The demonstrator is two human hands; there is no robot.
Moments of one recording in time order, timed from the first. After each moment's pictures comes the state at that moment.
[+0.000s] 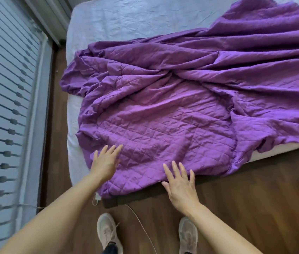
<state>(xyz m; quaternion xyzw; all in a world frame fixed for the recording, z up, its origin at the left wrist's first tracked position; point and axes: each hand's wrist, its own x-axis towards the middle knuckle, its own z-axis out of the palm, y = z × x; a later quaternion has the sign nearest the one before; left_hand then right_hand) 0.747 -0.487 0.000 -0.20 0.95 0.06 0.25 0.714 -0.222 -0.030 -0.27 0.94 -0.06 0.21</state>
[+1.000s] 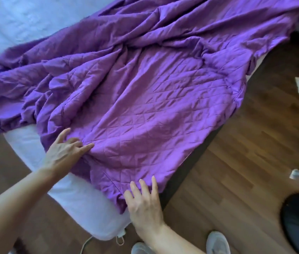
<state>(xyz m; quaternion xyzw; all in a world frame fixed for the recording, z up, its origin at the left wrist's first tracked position) 0.669 -0.728 -0.082 0.39 0.91 -0.14 0.04 0.858 -0.509 -0.128 -0.07 0.99 -0.12 -0.03</state>
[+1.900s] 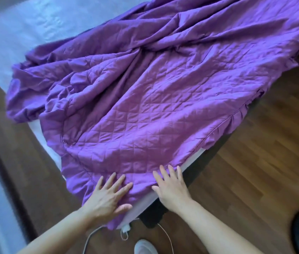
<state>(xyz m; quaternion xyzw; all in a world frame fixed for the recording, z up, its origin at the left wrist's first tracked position) 0.816 -0.693 -0.121 0.30 0.91 -0.11 0.27 0.830 -0.453 -0.141 -0.11 0.97 -0.07 0.20</state>
